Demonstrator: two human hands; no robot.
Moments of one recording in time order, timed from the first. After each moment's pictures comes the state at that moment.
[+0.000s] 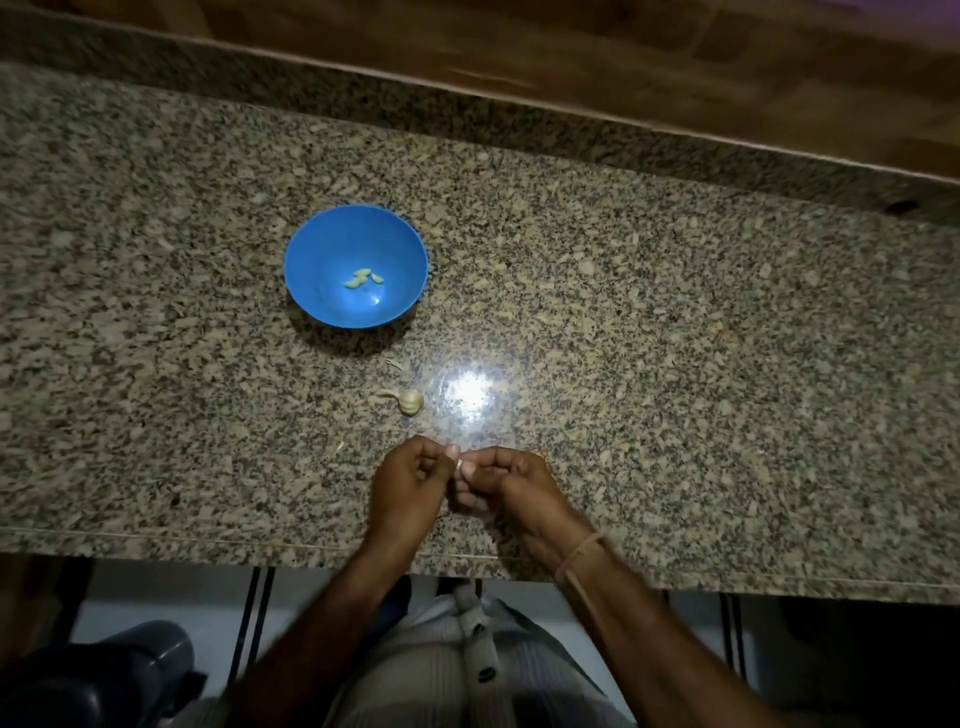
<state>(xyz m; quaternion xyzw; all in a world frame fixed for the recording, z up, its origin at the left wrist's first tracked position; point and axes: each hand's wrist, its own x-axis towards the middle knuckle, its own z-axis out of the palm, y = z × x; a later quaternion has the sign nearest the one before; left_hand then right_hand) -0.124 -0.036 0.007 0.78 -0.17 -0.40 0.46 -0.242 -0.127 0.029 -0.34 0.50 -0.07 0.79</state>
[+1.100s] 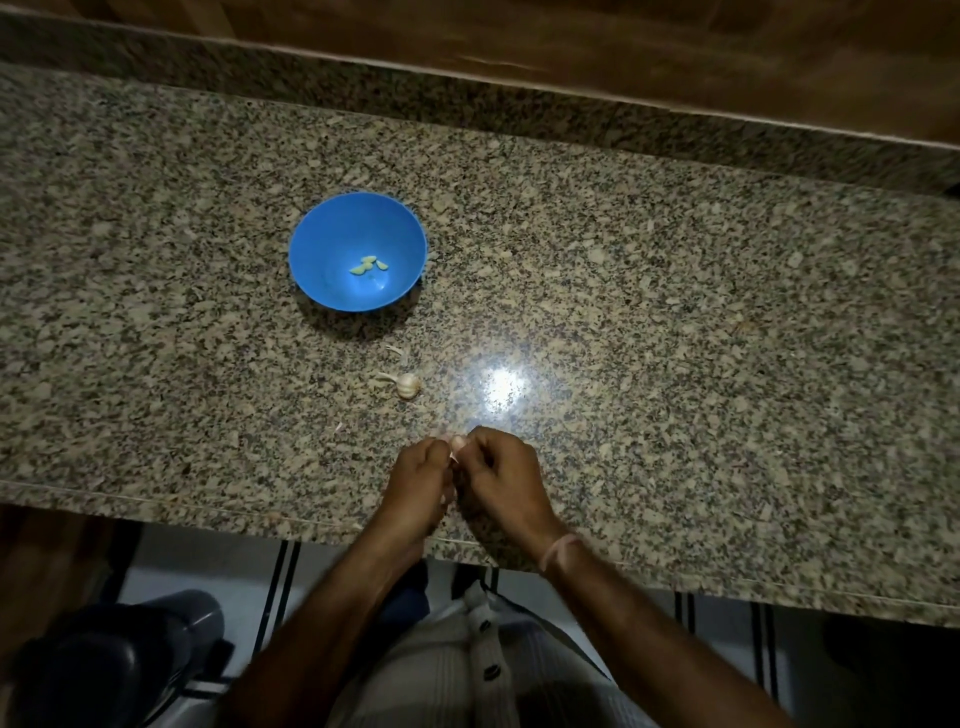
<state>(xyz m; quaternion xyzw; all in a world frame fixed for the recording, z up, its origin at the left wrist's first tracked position) -0.153 -0.046 0.042 0.74 -0.05 -0.49 0.46 -0.250 -0.126 0.023 -0.70 0.42 -0.09 0.57</state>
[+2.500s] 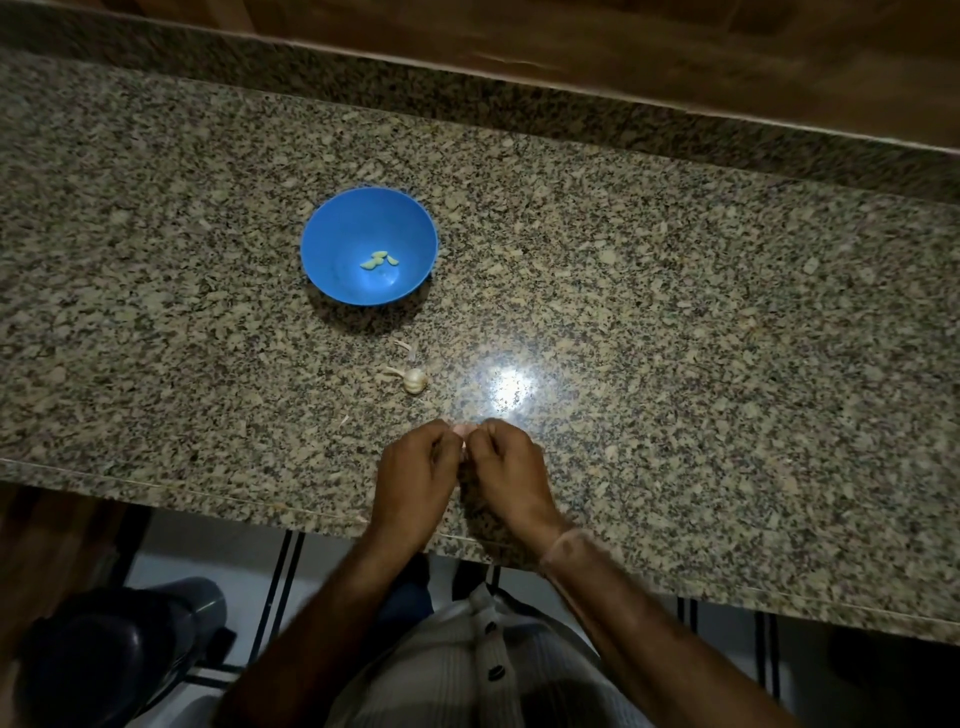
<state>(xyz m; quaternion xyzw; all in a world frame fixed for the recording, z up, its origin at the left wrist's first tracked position) -0.148 -0.038 0.029 0.84 -0.32 -0.25 0.37 -0.241 -0.128 0.031 -0.66 0.47 -0.07 0.59</state>
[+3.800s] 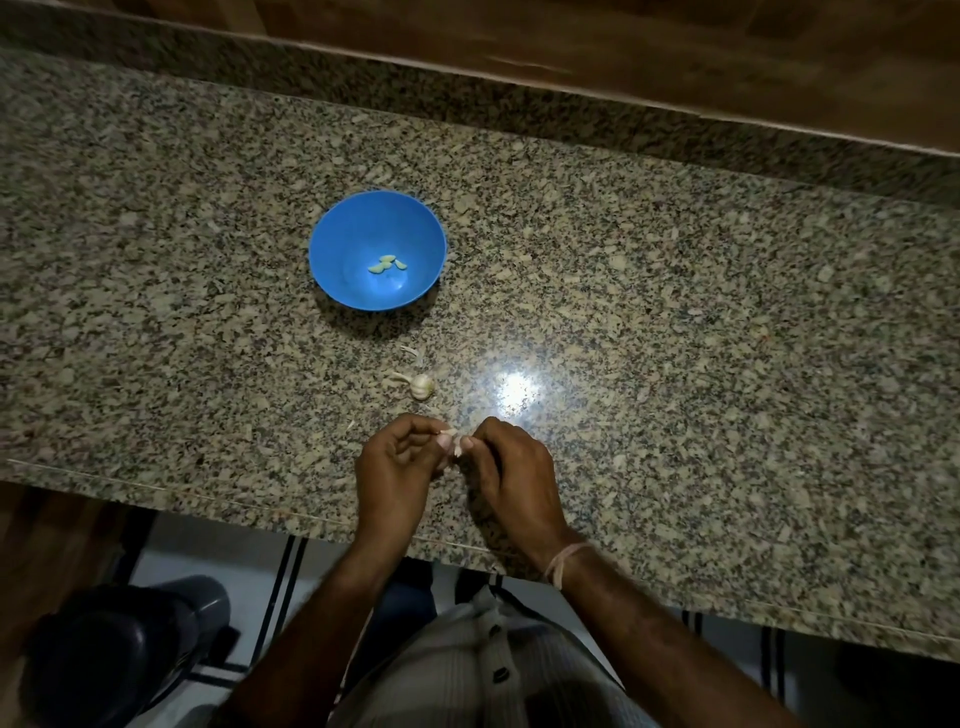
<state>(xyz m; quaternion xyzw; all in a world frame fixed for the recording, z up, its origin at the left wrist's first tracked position) -0.136 -0.032 0.029 0.75 -0.10 -0.34 0.56 -0.246 -0.131 0.011 -0.82 0.34 -0.16 0.43</state>
